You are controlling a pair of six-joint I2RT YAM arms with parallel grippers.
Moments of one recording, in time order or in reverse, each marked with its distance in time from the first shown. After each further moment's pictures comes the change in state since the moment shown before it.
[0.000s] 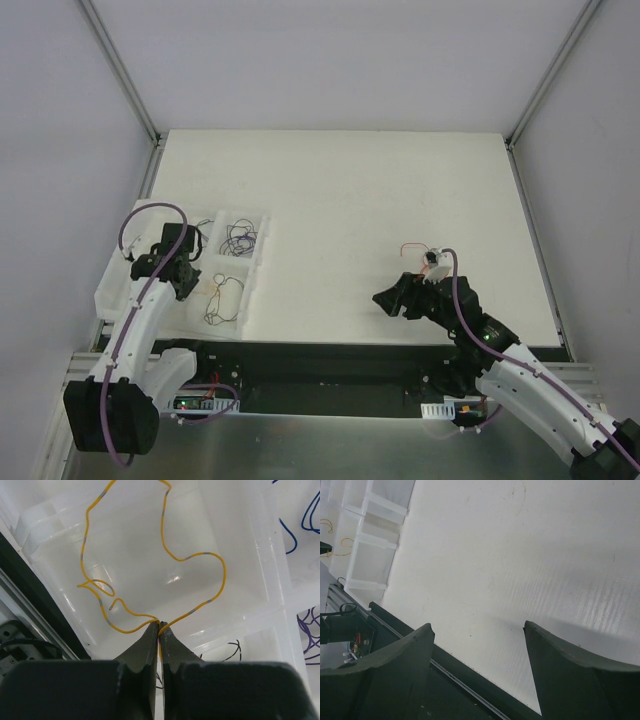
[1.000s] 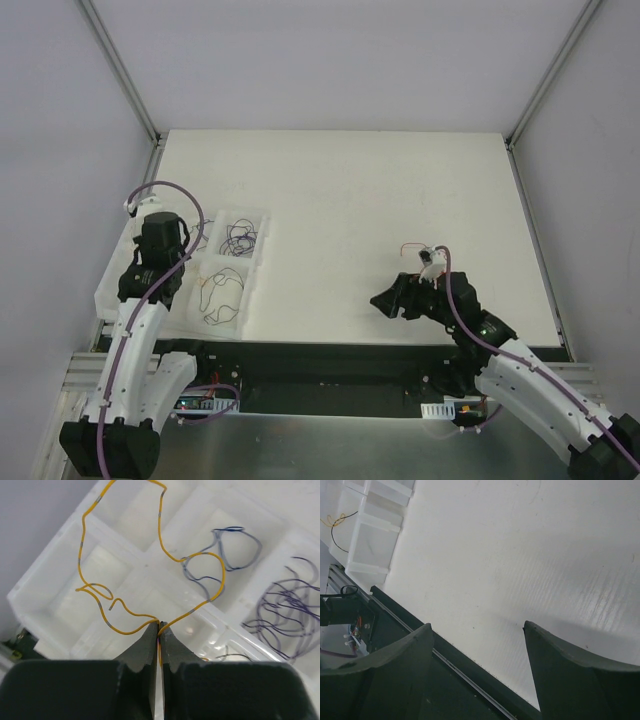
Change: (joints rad) left arm -0.003 -0.131 0.053 0.308 -0.123 0.712; right arm -0.030 0.061 0.013 0.024 -0.106 -0.048
